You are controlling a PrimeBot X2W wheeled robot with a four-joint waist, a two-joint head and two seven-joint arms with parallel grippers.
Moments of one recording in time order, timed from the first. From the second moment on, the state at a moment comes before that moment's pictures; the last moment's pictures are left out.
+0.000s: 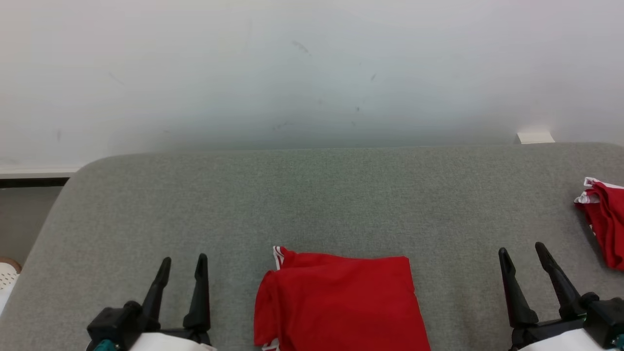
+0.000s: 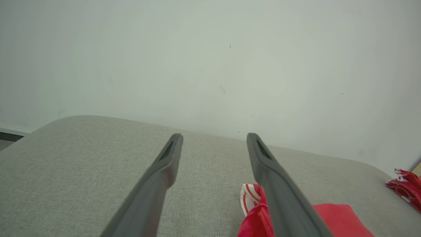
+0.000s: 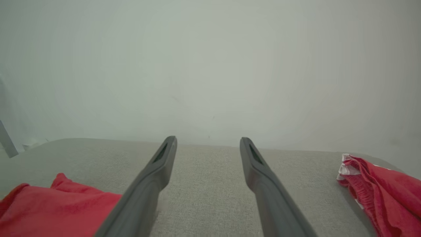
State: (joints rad) left arm -0.06 0.05 -0.04 0.18 -0.28 -0.10 -0.26; right arm -0.10 -0.19 0.14 0.22 0.36 0.13 -0.26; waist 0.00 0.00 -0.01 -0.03
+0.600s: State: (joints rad) left arm -0.06 0.05 -0.05 0.20 -0.27 -0.11 -0.26; right arm -0.06 -0.14 0.12 0.21 0.32 0.13 -0.26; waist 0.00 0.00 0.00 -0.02
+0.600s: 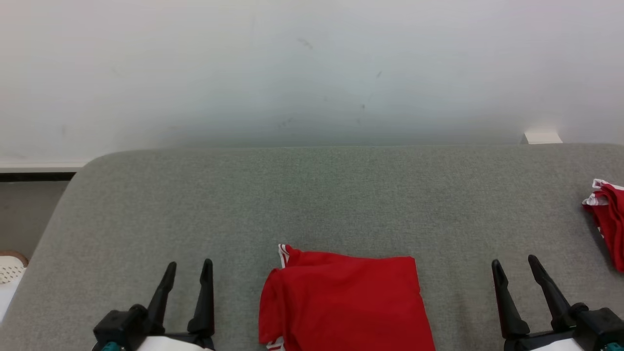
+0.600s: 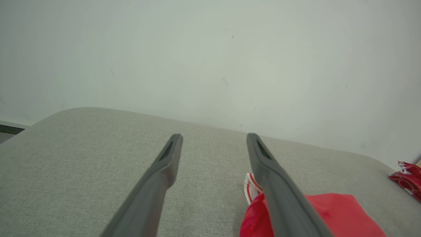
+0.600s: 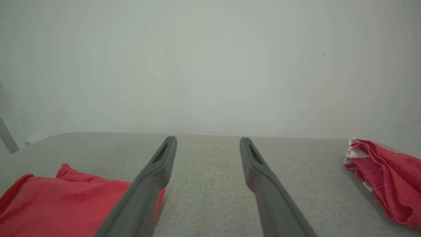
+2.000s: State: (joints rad) left arm -0.07 0.05 -0.07 0.21 -0.27 -0.10 -0.26; right arm -0.26 -0.06 0.19 0.64 0.51 0.13 0.19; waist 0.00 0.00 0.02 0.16
